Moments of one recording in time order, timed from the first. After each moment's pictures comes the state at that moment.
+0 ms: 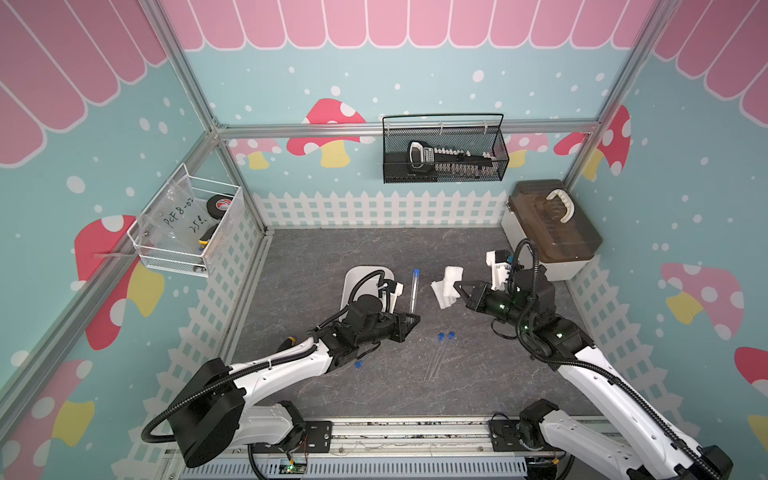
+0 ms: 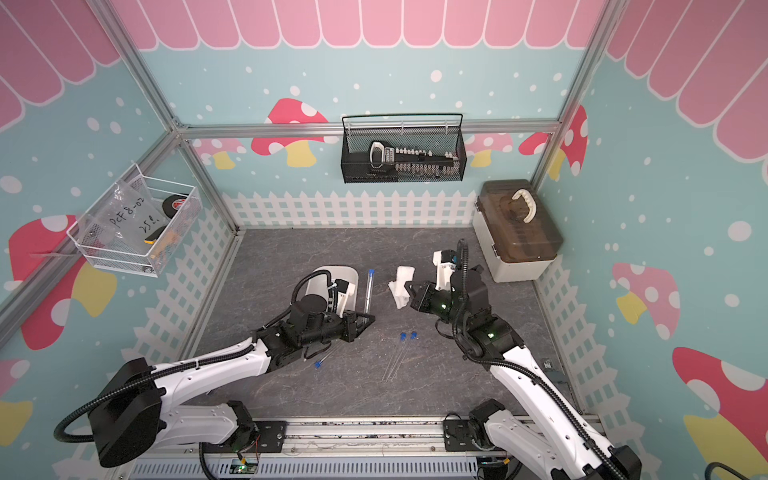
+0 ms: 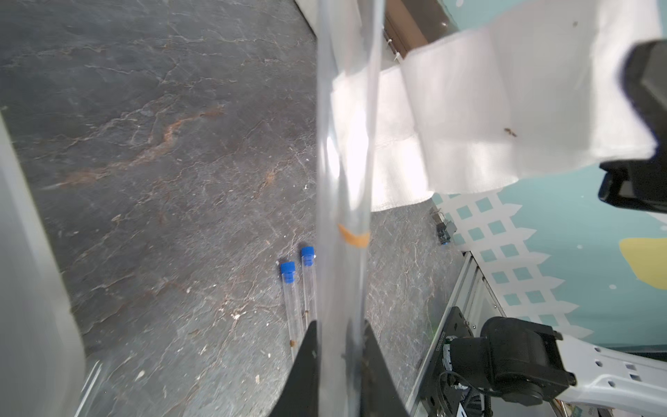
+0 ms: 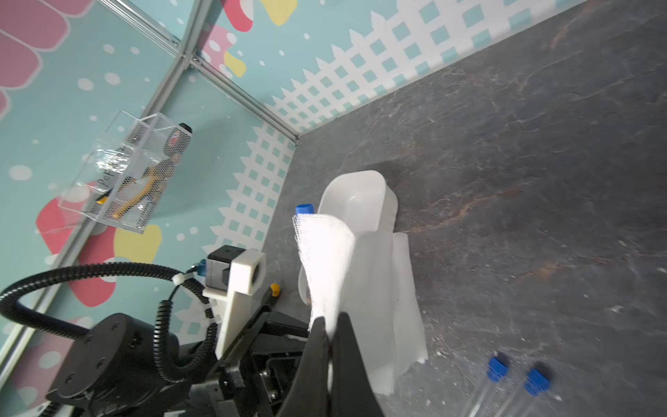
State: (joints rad) left arm -0.80 1.31 0.70 0.19 0.25 -0.67; right arm 0.47 0.94 0.86 -0.23 -0.30 0.77
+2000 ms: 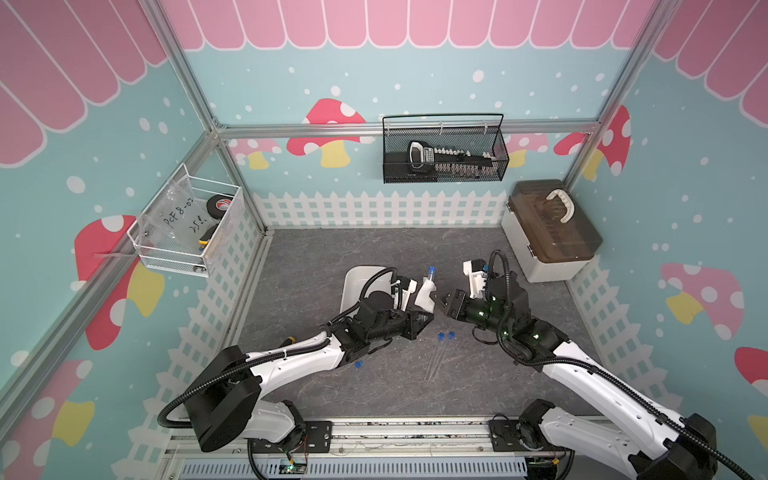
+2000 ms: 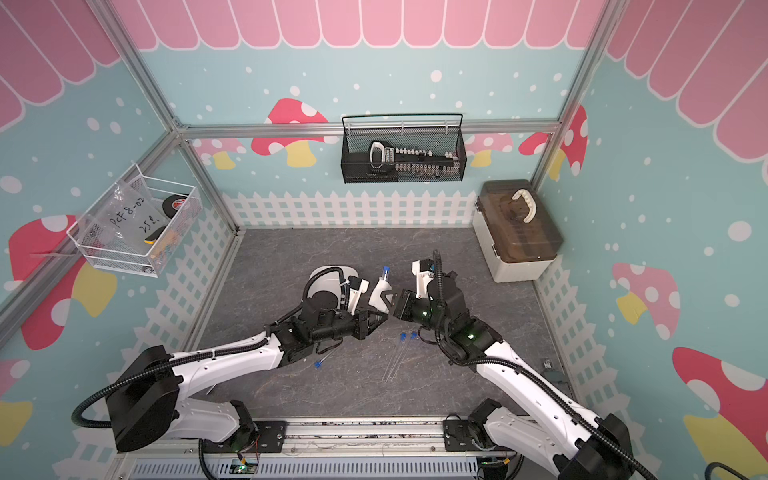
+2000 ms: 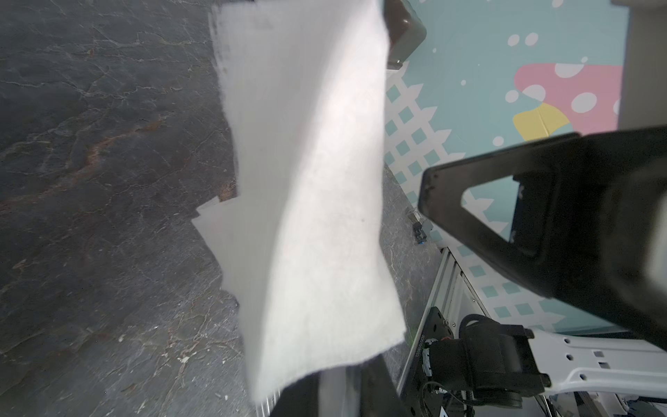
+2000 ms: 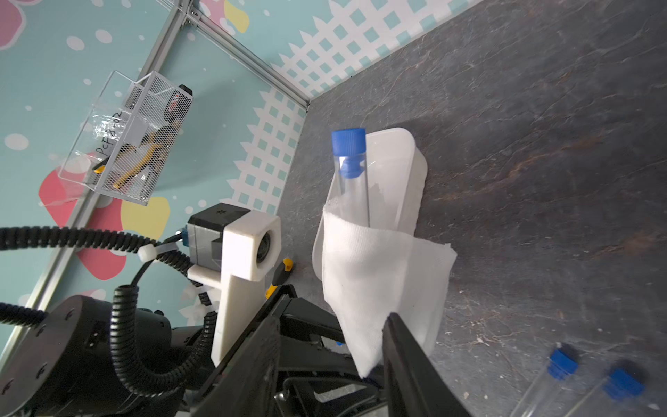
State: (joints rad) left arm -0.84 1.39 0.76 0.26 0.28 -0.67; right arm 0.63 0.99 0.80 -0.17 -0.21 0.81
